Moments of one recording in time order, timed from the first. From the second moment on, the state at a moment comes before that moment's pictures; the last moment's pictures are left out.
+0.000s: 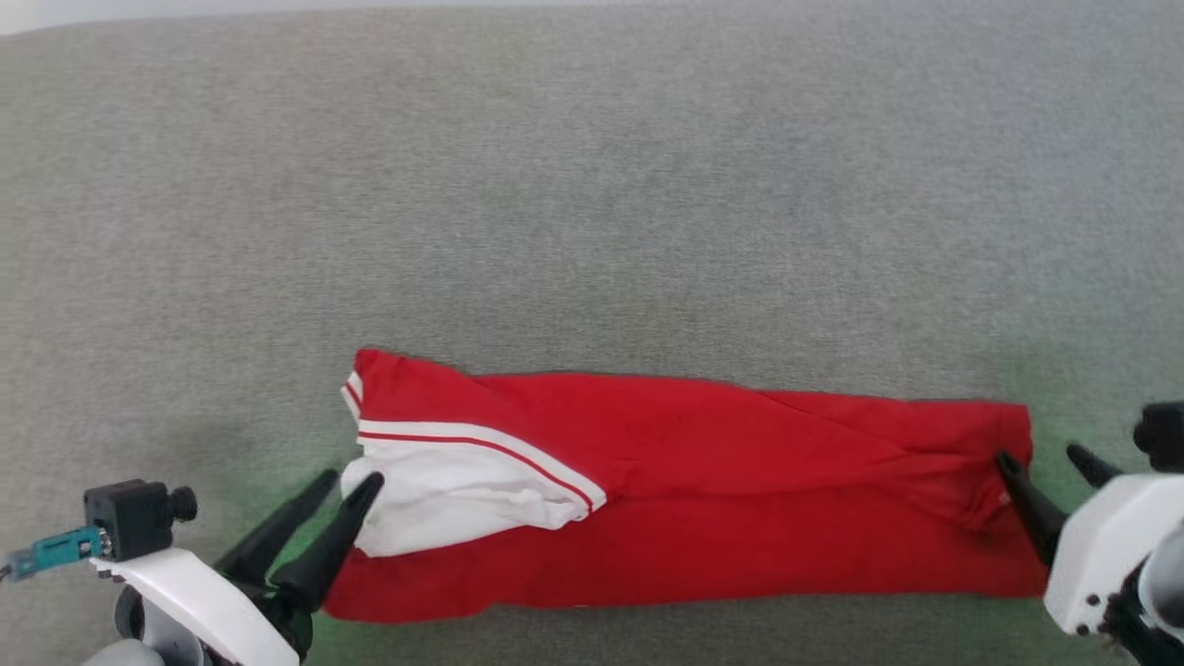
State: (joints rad) left arm -0.26 0.86 -0.85 0.05 -1.40 -0.13 -0.26; right arm 0.00 -0.24 -0.13 -0.19 0.34 0.13 0.66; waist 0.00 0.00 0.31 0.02
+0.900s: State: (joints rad) left arm -0.07 0.36 -0.13 0.12 -0.39 -0.13 -0.26; right arm -0.05 -0.22 -0.22 0.05 0.43 0.13 0.82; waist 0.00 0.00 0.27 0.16
